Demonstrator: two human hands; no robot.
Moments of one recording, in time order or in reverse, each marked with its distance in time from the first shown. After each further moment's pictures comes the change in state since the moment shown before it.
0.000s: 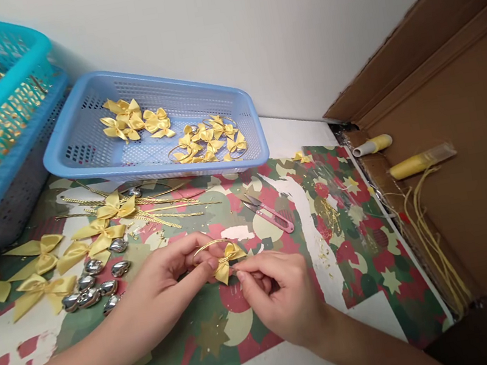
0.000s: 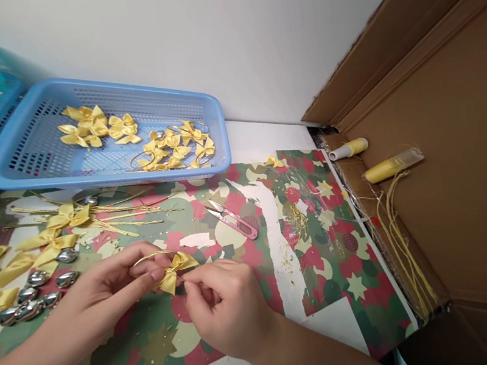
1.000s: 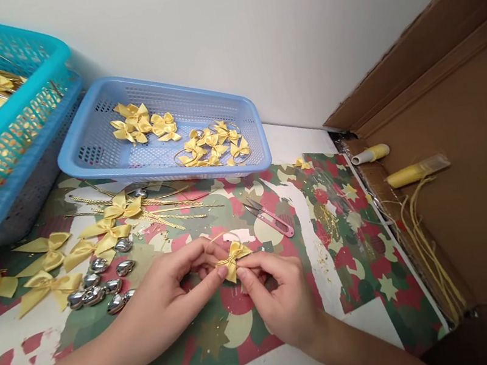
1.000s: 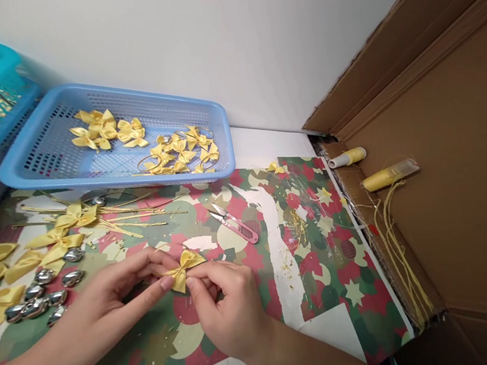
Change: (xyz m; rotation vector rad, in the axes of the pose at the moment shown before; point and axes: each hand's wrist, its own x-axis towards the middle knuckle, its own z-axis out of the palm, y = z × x) left_hand -0.003 -0.004 0.003 0.050 -0.045 0.076; right_hand -0.004 0.002 0.005 0.120 -0.038 0.209
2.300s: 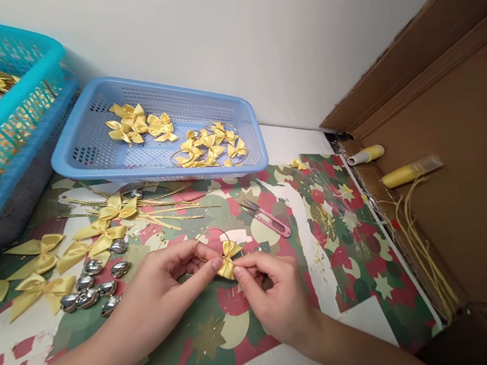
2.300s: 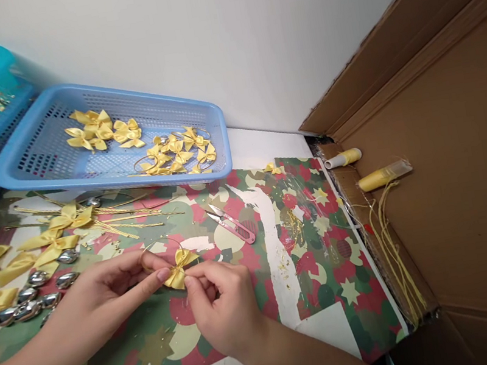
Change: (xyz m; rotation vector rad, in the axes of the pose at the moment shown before) left_hand 0.001 -0.006 -0.002 0.030 0.093 -0.051; right_hand 0.000 0.002 0.004 -0.001 0.029 0.013
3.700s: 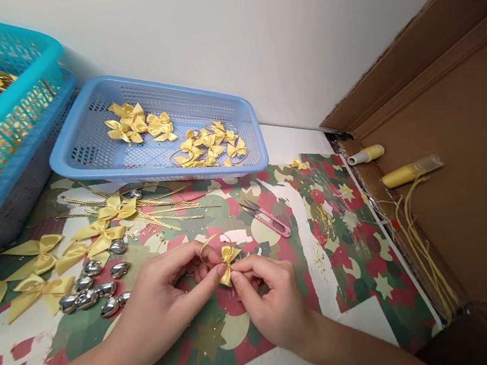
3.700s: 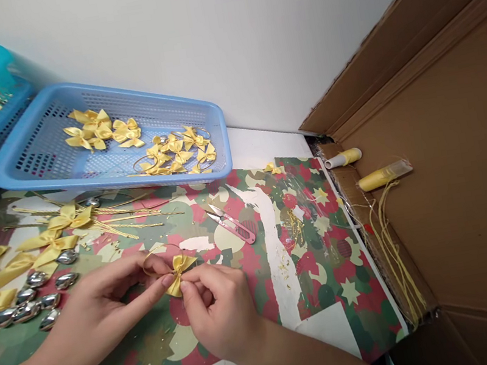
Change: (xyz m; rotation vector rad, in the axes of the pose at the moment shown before) left_hand -0.004 -0.009 0.008 0.060 0.074 0.171; right_hand -0.003 0.004 0.004 0.004 -0.017 -0.053
